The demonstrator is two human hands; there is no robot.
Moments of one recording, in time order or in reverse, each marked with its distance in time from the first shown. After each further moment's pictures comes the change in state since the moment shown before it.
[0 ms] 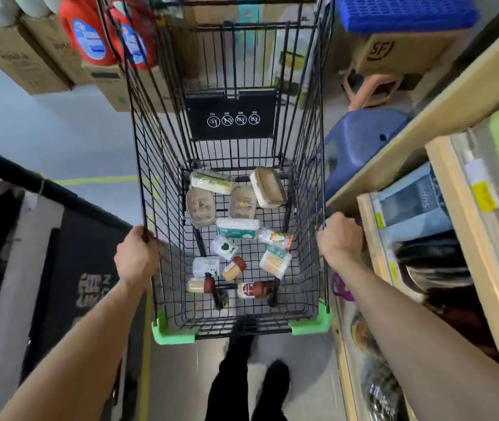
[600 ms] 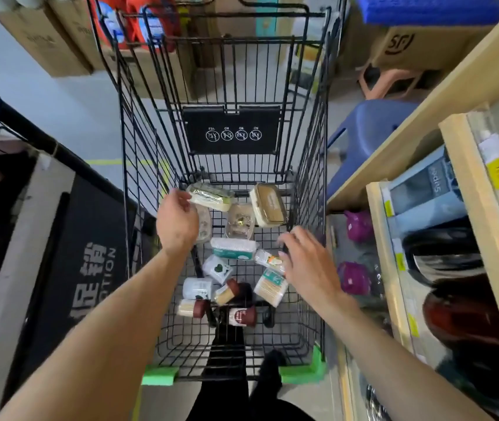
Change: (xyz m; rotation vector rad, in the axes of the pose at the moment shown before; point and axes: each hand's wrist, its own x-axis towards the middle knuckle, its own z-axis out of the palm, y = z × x) left_hand -0.062 0.040 0.032 -0.337 0.066 0.113; right_hand -0.114 0.025 0.041 0.078 0.059 -0.738
